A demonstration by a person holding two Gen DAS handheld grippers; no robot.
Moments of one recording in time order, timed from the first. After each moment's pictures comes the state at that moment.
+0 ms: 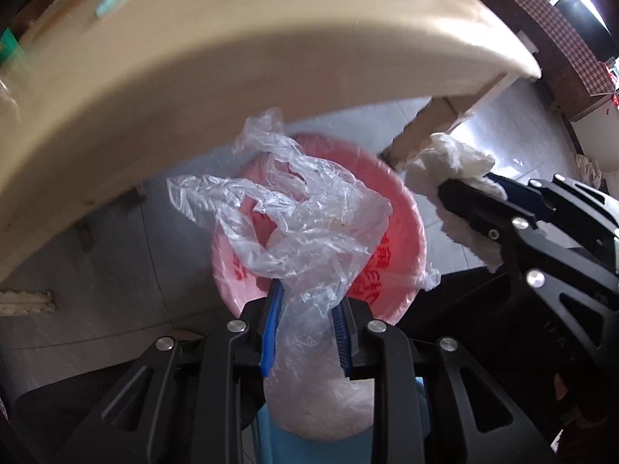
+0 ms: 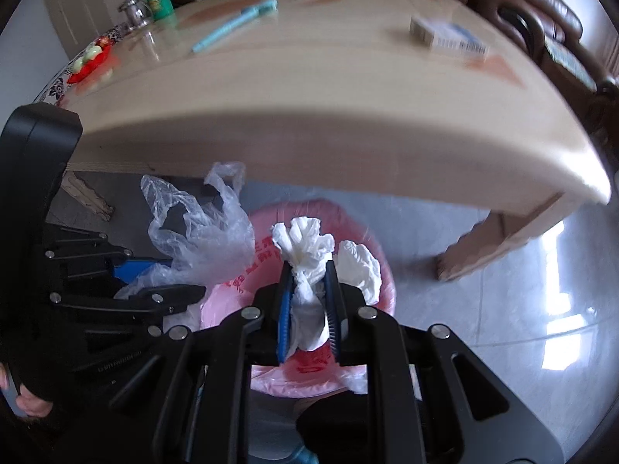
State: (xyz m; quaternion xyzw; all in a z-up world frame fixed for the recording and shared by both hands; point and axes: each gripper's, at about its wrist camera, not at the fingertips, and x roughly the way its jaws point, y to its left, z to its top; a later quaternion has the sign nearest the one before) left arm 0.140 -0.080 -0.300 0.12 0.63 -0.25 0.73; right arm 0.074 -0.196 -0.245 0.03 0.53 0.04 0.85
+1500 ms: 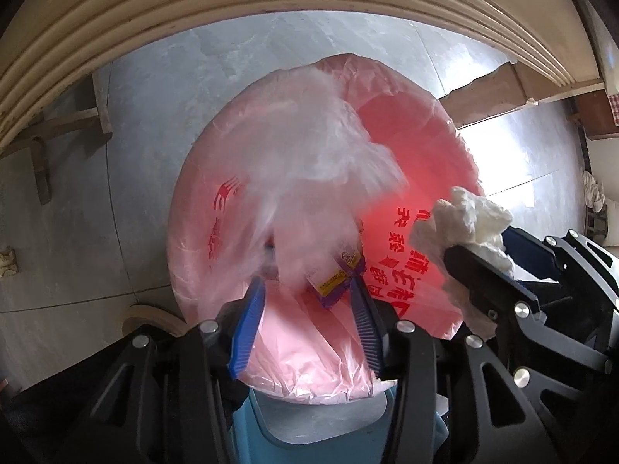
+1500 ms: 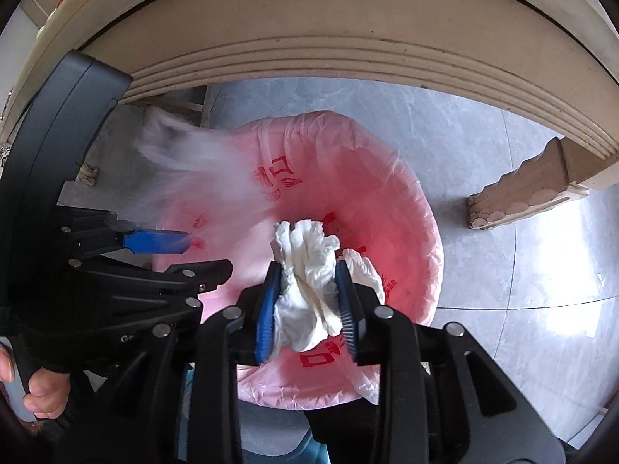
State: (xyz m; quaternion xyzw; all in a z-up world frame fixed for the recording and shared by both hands) left arm 0.186 -0.084 -0.420 0.08 0.72 -0.22 0.66; right arm 0.109 -0.193 -0.347 0.05 0.63 0.04 0.78
